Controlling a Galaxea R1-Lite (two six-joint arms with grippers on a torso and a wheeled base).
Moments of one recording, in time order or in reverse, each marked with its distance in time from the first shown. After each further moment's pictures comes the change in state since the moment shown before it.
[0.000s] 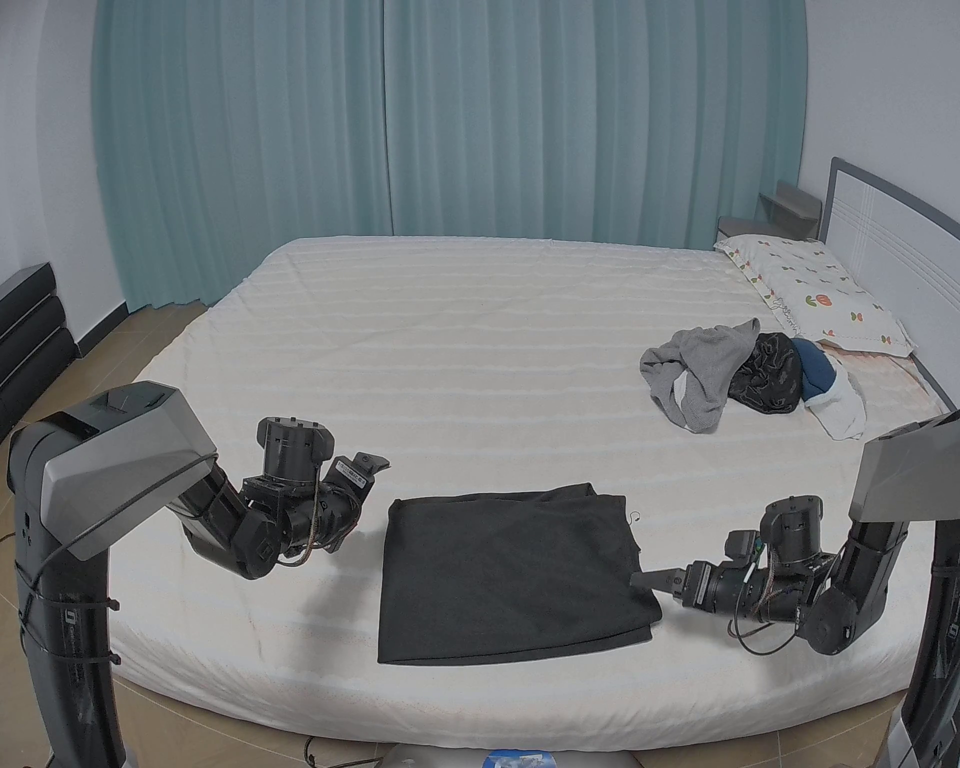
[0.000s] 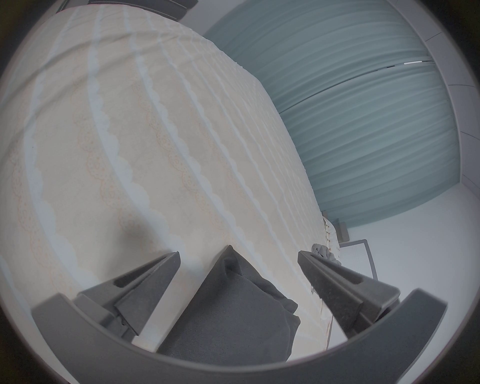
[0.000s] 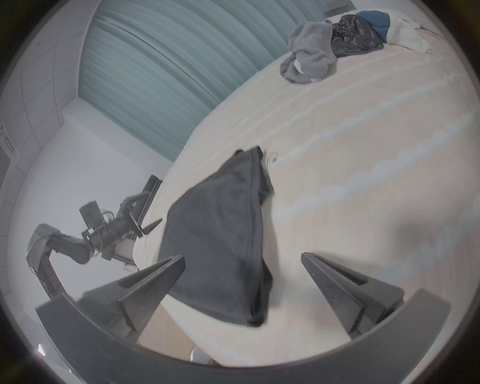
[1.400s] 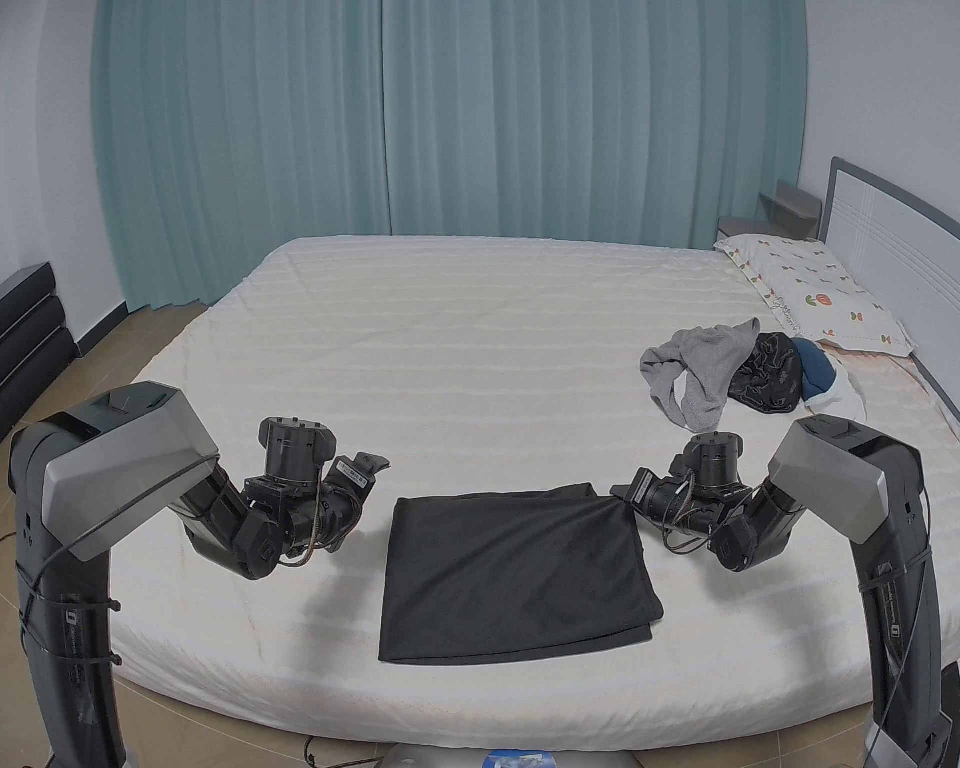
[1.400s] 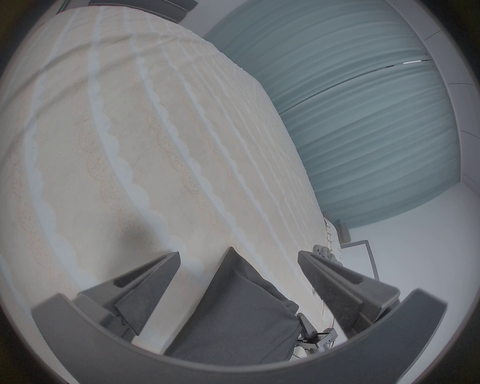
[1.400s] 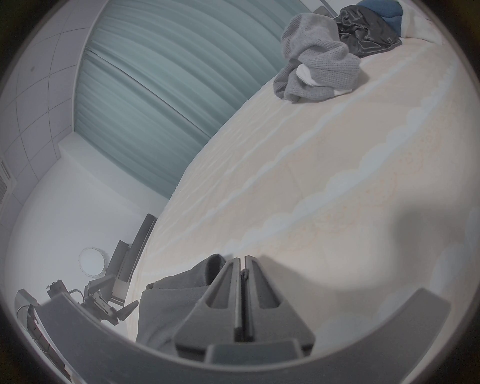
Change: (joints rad) left arm -0.005 0.002 -0.003 0.000 0.017 0.001; right arm -0.034 0.366 -0.844 0.284 -0.105 0.151
